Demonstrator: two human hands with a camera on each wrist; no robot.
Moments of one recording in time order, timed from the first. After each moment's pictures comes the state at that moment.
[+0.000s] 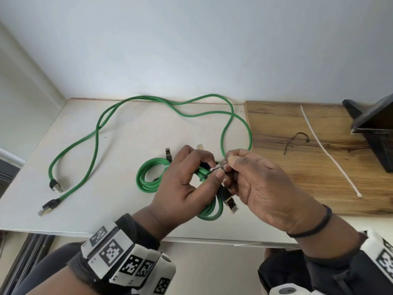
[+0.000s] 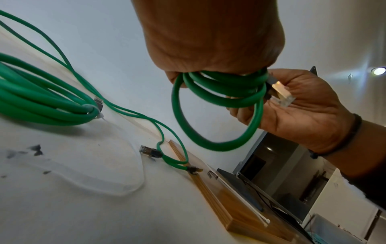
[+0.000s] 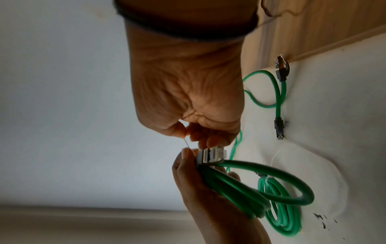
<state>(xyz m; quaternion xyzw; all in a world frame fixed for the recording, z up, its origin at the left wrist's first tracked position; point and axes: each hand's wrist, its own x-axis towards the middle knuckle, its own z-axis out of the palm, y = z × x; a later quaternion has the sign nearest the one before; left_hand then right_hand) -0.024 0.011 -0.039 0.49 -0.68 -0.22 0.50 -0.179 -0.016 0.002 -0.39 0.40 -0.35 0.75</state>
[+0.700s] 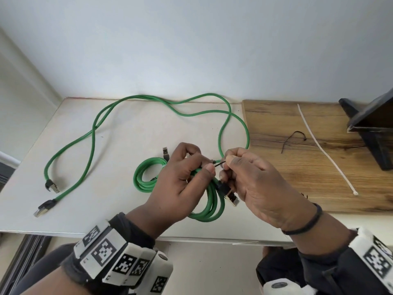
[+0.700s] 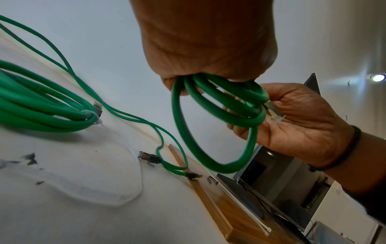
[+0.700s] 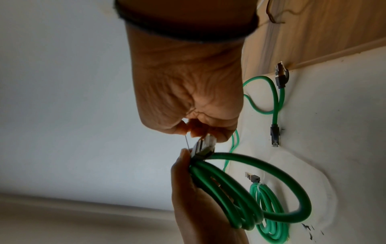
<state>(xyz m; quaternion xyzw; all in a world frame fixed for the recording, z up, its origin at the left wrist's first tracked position) -0.023 0.009 -0.039 0.51 -0.66 -0.30 0.46 -0.181 -0.021 -0.012 -0.43 0.44 -0.35 0.70</state>
